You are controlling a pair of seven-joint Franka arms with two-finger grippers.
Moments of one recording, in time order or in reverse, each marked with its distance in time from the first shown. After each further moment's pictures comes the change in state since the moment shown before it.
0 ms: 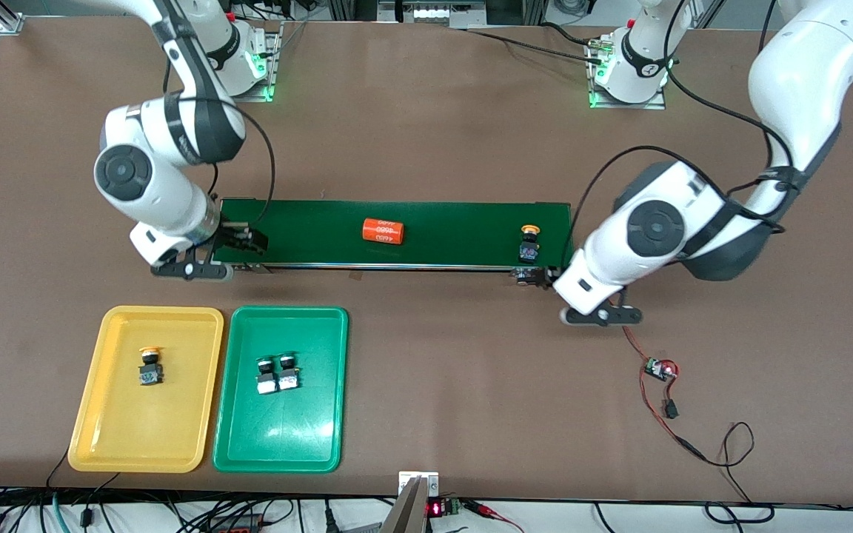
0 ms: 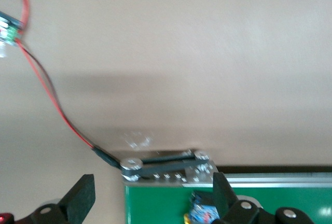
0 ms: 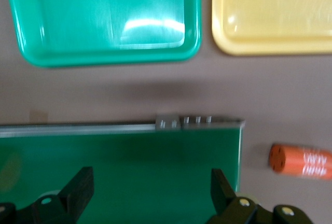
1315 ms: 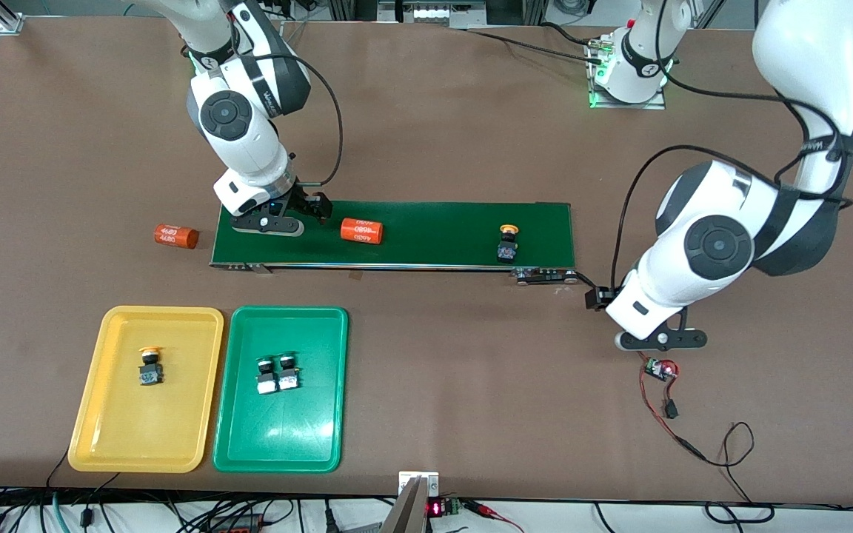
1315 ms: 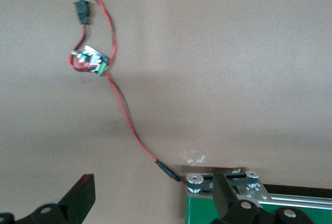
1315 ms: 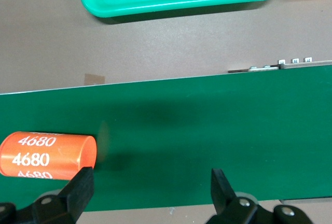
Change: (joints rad) left arm -0.370 -0.287 0.627 0.136 -0.399 -0.035 0.293; right arm 0.212 -0.039 0.003 -0.167 0.000 0.209 0.259
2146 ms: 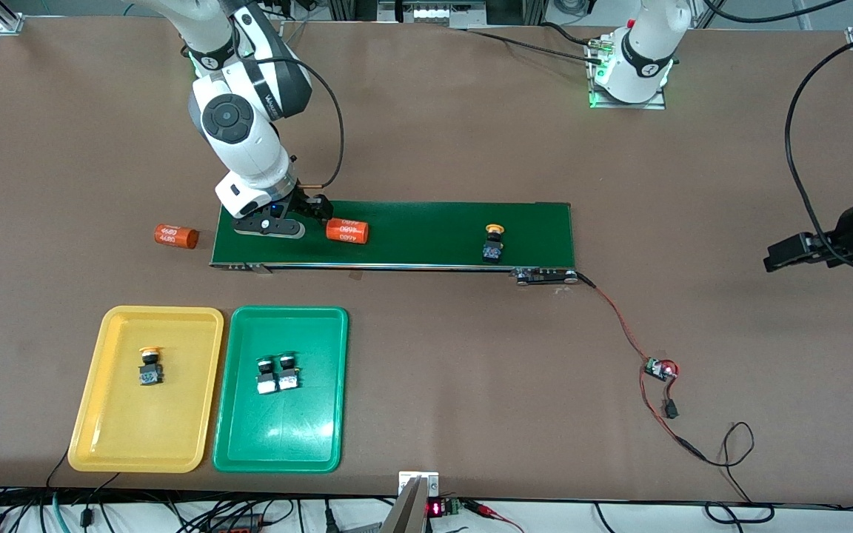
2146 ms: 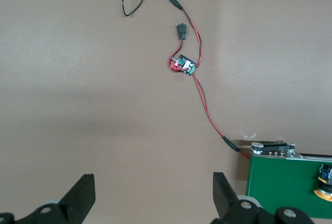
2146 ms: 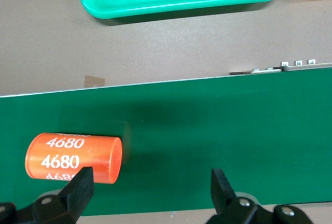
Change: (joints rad) left arm -0.087 -0.294 0.512 0.010 -0.323 -0.169 0.456; right arm 0.000 0.011 0.000 0.005 0.000 0.009 0.000
